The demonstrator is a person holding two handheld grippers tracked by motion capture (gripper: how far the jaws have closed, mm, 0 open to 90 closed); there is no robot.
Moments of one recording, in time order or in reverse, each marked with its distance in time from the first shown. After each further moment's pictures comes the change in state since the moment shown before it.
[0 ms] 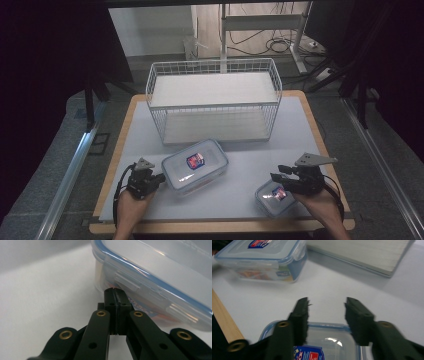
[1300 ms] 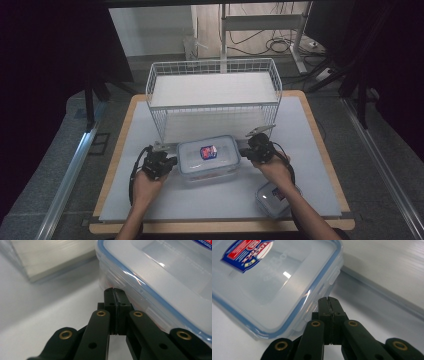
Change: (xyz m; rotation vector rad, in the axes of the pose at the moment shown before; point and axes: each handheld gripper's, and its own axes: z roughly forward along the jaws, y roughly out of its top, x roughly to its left) left arm -0.007 0.052 0.038 -0.020 0.008 0.076; right arm -0.001 0.072 0.126 0.200 -0.001 -0.002
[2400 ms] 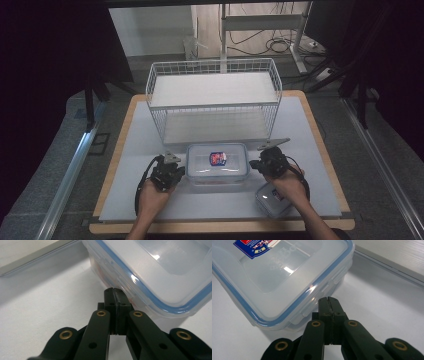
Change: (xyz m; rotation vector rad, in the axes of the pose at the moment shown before) left arm -0.045 -0.013 -0.011 0.040 0.006 0.062; right arm 0.010 -0.040 -0.032 -0.002 -0.017 -0.015
